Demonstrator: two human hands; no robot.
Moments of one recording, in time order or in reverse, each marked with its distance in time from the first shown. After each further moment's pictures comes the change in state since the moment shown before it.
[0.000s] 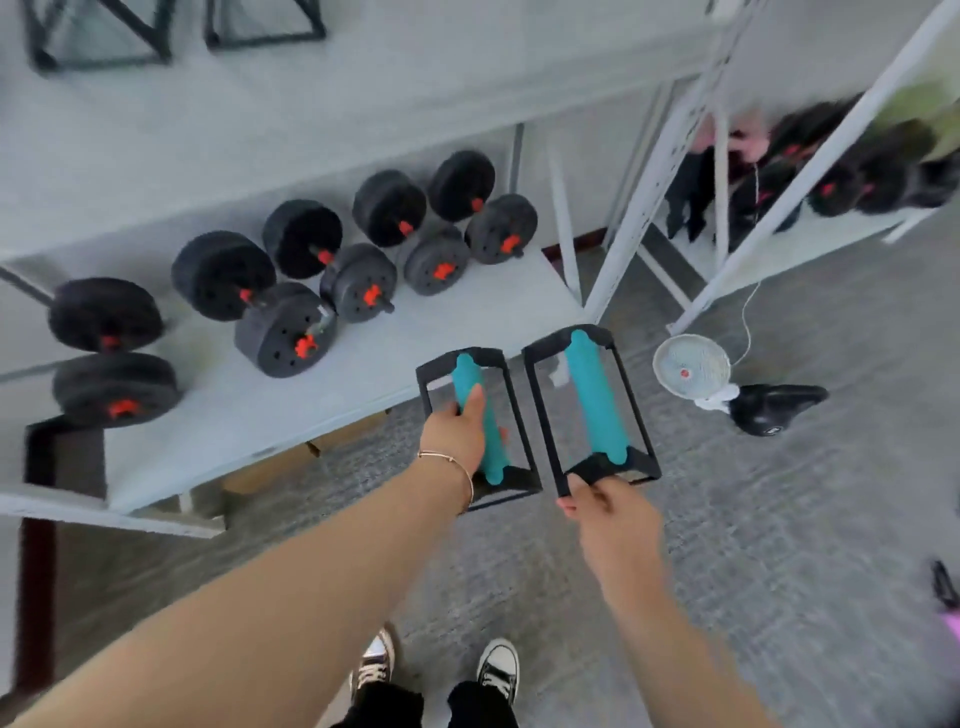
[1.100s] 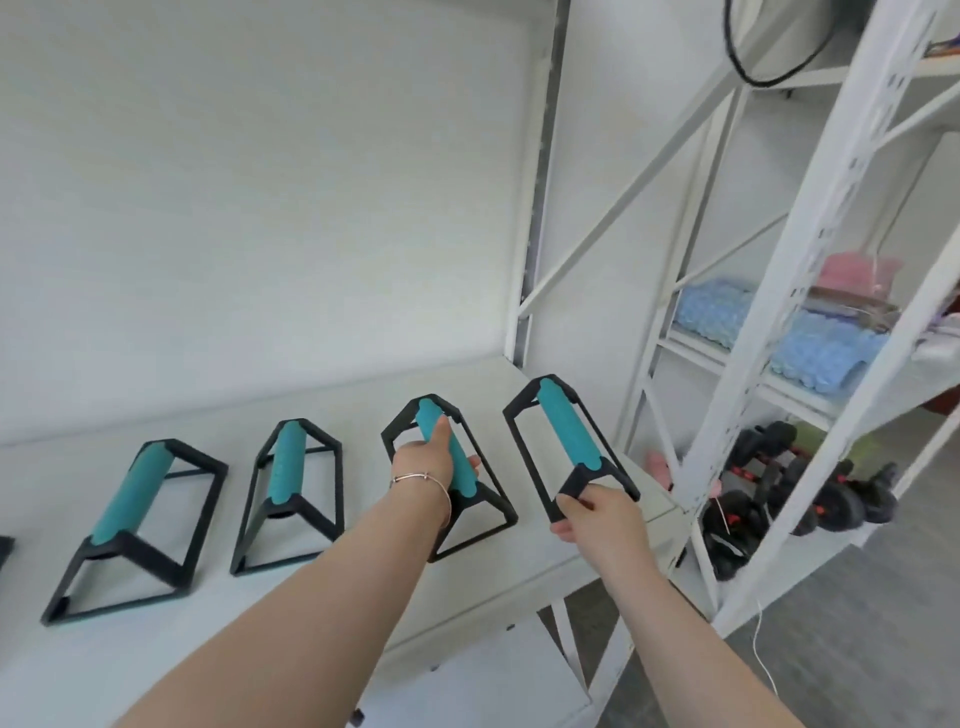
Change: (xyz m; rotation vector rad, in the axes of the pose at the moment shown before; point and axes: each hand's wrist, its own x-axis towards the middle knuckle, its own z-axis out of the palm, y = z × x) left_hand 0.120 0.470 0.028 -0.263 -0.027 0.274; right_hand 0.261 -0.418 -0.037 0.057 0.073 -0.380
